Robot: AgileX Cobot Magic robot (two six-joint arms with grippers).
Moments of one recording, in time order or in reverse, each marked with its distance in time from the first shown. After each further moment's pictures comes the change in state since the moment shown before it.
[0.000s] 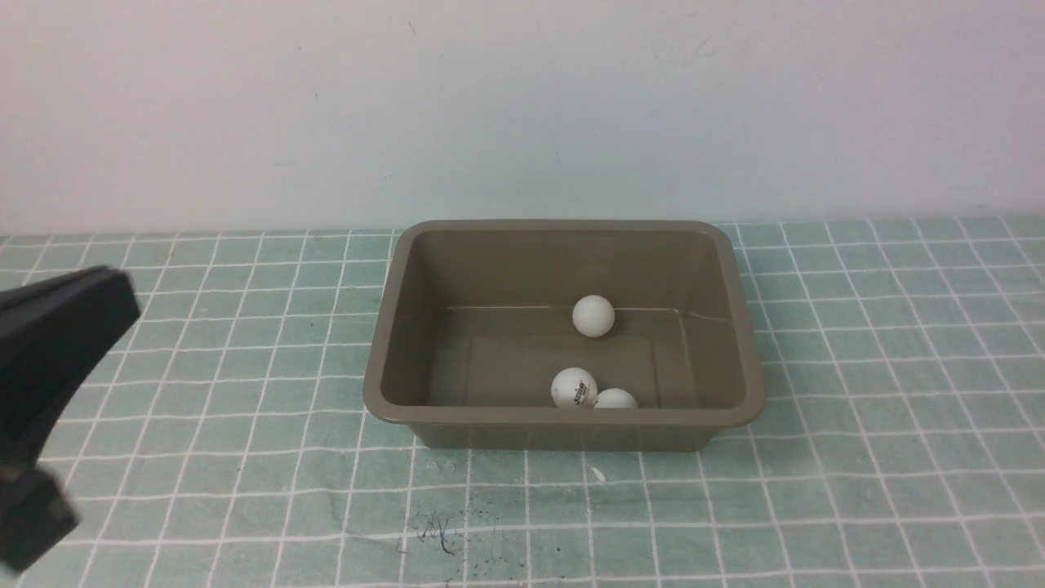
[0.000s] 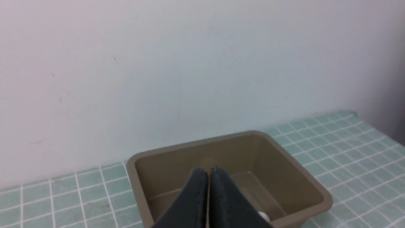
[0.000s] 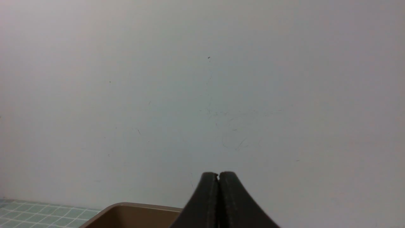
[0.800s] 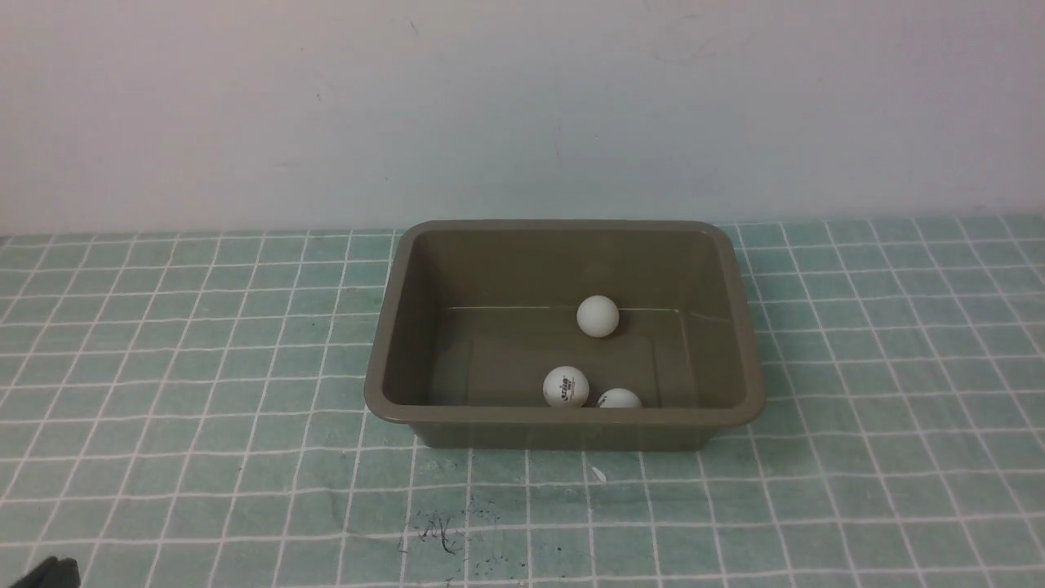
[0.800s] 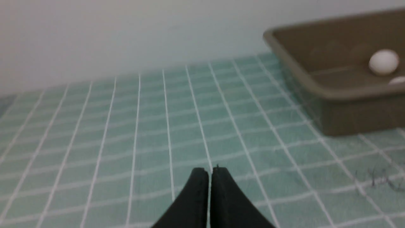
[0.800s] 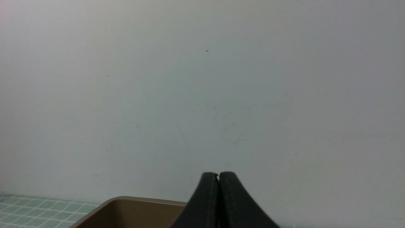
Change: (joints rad) right arm 0.000 -0.001 0.002 0.000 0.022 0.003; left arm 0.349 -0.442 0.591 0.121 0.034 0.080
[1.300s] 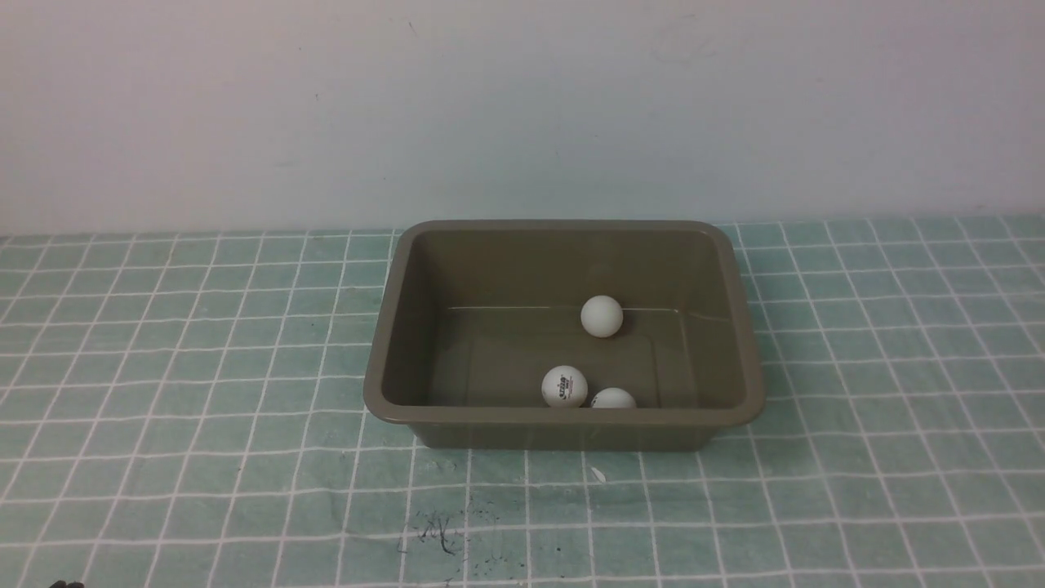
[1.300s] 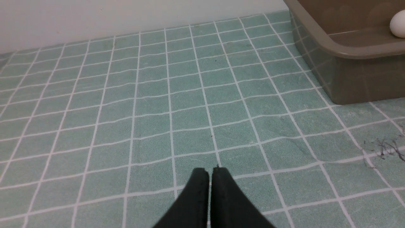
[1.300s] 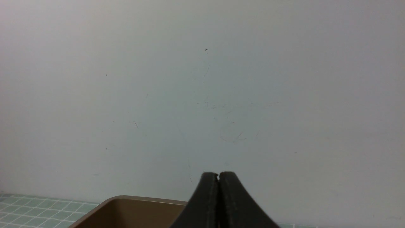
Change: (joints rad) right arm 0.000 0.000 0.000 0.000 0.000 0.000; left arm 0.006 0.000 0.013 0.033 0.044 -0.034
